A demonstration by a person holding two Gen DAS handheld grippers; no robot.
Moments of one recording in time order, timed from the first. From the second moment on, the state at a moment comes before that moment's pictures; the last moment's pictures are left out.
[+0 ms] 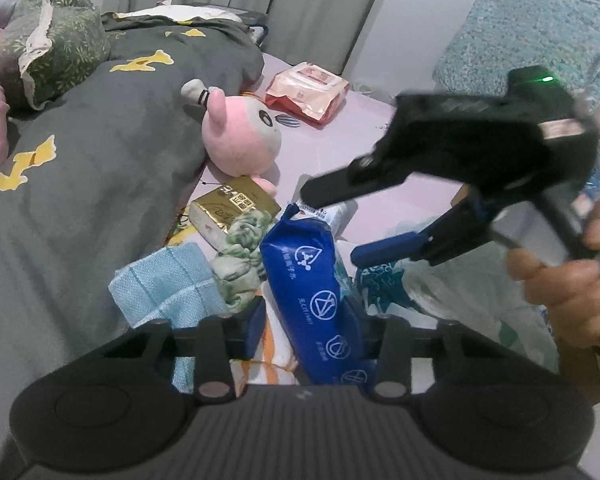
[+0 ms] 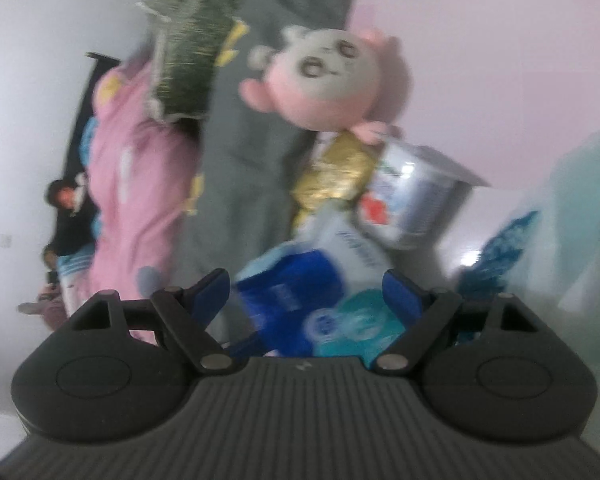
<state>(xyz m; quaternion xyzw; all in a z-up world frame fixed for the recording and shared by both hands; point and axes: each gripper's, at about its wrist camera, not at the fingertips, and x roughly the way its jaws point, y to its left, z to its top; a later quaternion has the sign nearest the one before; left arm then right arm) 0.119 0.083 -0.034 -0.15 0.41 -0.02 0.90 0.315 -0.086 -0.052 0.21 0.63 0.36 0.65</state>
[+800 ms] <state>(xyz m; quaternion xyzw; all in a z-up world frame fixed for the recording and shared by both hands) 0.110 0.071 0.010 -0.14 0.37 -0.02 0.92 0.308 -0.107 -0.042 0.25 0.61 0.42 0.63</state>
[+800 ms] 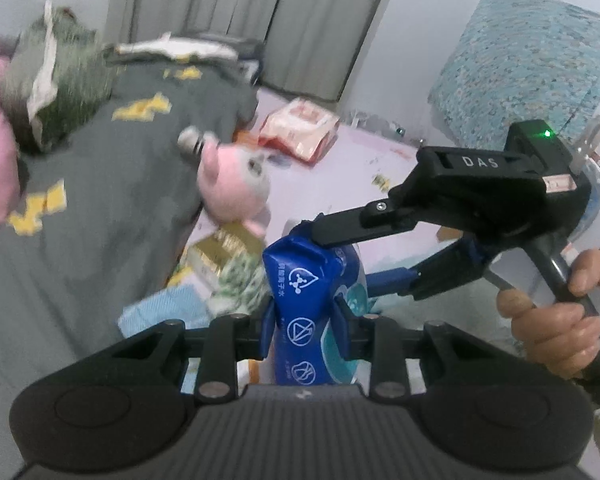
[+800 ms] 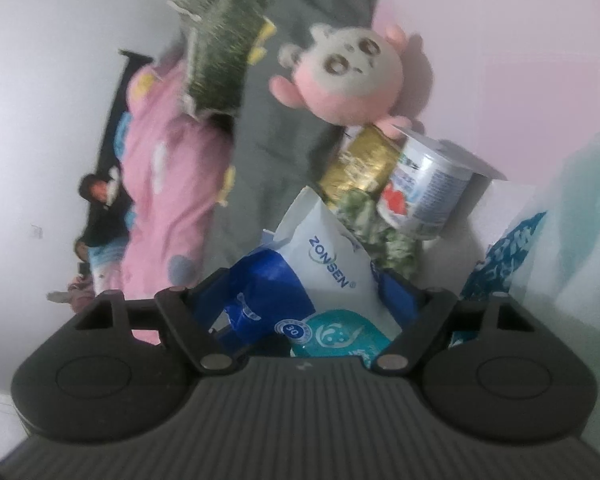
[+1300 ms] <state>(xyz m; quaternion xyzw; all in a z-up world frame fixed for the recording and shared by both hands) 0.138 -0.074 0.112 -0.03 0.27 -0.15 0.95 0.286 -0.286 0.083 0.34 0.46 0.39 0.73</state>
